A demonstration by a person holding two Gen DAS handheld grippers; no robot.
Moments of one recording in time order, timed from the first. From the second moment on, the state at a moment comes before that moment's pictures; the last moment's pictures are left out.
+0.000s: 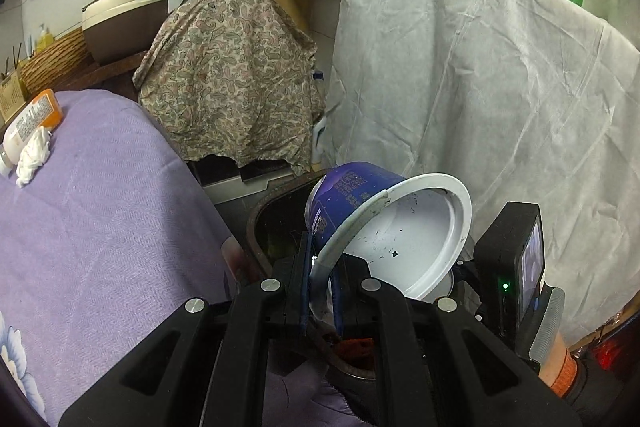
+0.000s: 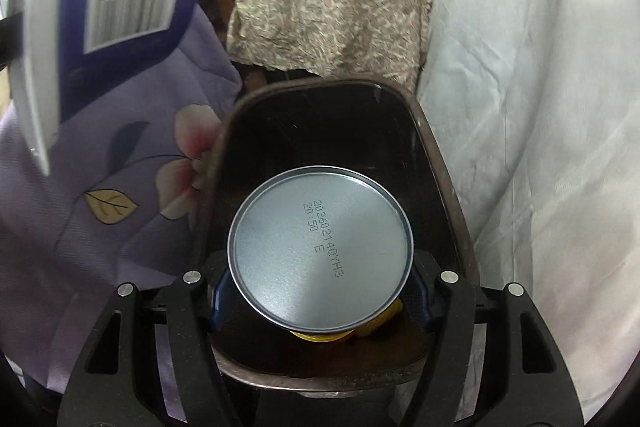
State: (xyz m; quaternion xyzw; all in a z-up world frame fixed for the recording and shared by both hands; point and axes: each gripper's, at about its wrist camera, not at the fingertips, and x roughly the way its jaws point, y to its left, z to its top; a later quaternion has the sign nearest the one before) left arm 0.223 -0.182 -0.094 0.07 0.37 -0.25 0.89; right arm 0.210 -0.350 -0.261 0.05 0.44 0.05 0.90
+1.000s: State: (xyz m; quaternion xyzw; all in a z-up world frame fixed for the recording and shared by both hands) left arm 0.242 -0.216 -0.110 0.08 0.38 -0.25 0.89; right arm 0.142 -0.342 -0.231 0.06 0.40 0.03 0.91
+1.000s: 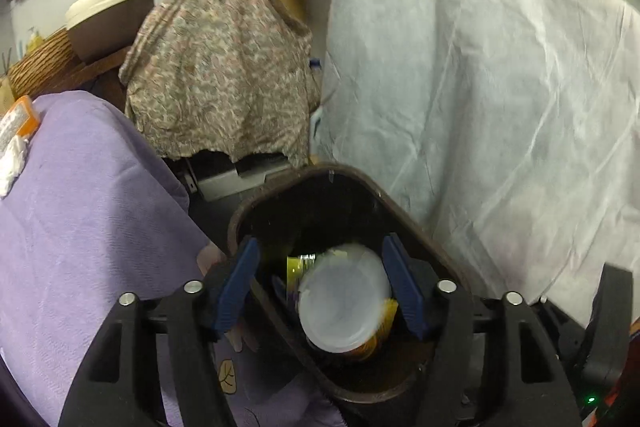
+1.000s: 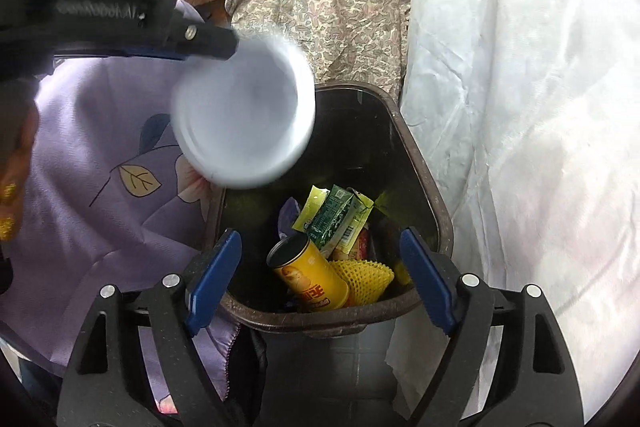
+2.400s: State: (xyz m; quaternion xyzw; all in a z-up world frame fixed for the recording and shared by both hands) left arm 0.233 0.048 -0.026 -0.03 0.31 -0.08 0.95; right arm 0.205 -0.205 -0.083 0.02 0.31 0.22 0.92
